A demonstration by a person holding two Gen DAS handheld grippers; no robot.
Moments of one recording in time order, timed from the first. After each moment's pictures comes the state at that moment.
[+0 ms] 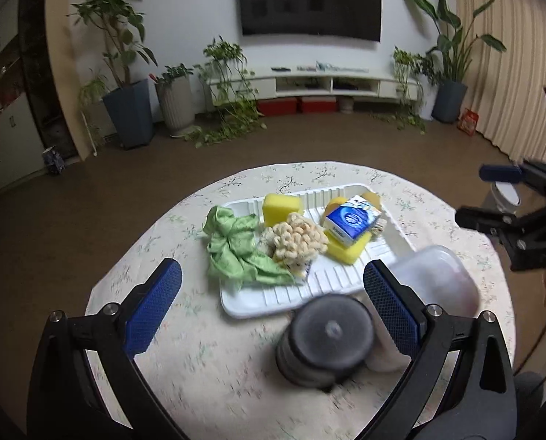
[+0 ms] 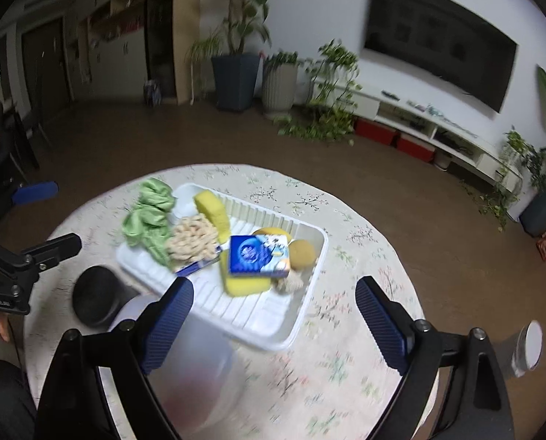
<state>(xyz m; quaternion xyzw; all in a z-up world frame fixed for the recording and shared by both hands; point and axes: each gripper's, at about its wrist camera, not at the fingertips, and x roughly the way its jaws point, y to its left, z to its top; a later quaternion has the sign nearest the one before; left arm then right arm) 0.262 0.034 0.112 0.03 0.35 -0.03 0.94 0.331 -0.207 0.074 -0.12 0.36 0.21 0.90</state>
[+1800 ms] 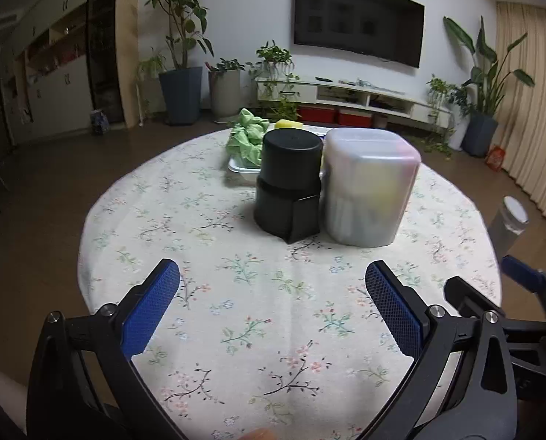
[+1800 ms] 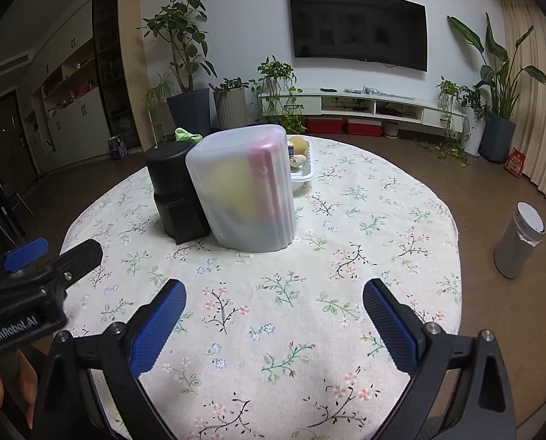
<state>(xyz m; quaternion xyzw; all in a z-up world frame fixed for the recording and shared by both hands) 0.073 -0.013 0.036 -0.02 0.32 0.06 0.95 0.095 -0.233 -0.025 0.00 0.32 0.12 0.94</state>
